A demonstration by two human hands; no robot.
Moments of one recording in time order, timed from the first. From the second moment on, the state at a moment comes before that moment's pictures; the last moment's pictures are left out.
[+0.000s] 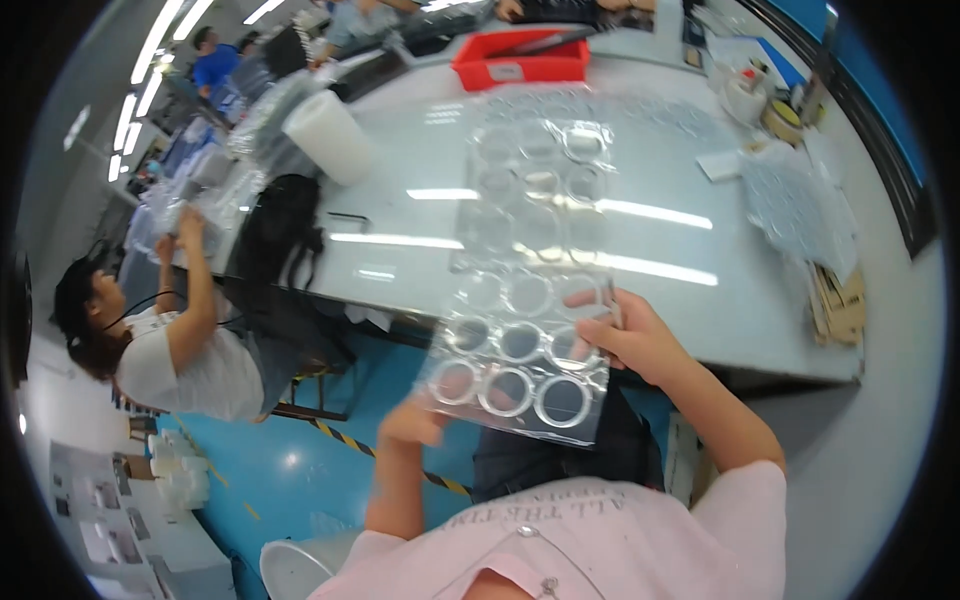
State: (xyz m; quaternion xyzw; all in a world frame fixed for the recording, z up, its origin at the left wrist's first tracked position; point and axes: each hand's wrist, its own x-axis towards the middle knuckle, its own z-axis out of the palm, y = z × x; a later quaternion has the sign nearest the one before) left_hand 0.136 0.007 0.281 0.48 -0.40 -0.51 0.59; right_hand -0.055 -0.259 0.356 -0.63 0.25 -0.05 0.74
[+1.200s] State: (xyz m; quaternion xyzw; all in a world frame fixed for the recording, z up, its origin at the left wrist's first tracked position) left_hand 0.166 -0.032 0.306 0.58 -0.26 -0.50 0.59; right_hand 0.039 -0.185 0.310 -0.94 -0.02 -0.26 0.20
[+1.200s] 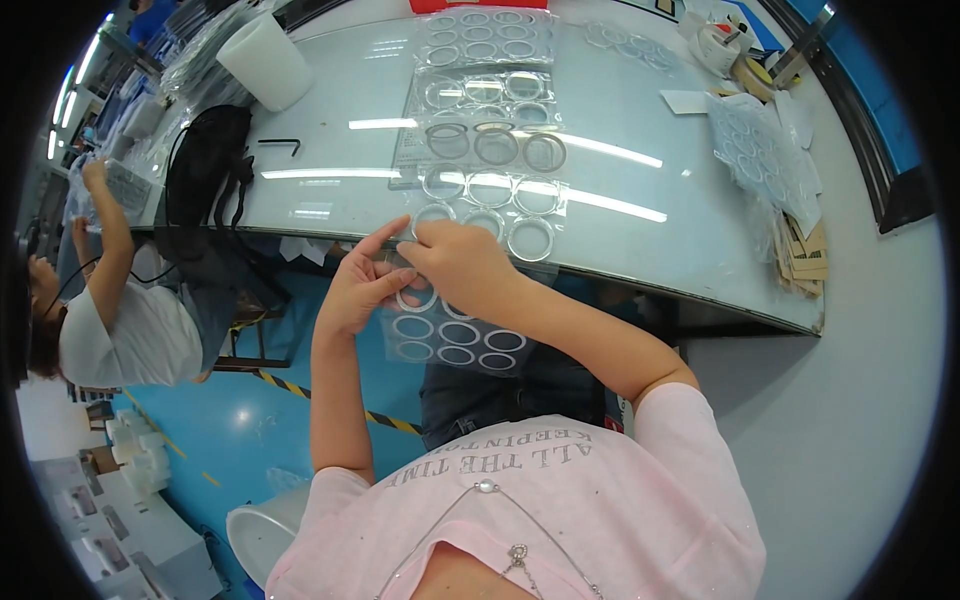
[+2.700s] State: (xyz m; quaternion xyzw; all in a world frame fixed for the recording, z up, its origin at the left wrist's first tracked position) left_hand 0.114 -0.071 0.282 0.57 -0.13 -0.50 0.64; right_hand -0.127 -0.471 0.387 -0.83 0.37 -0.30 0.28
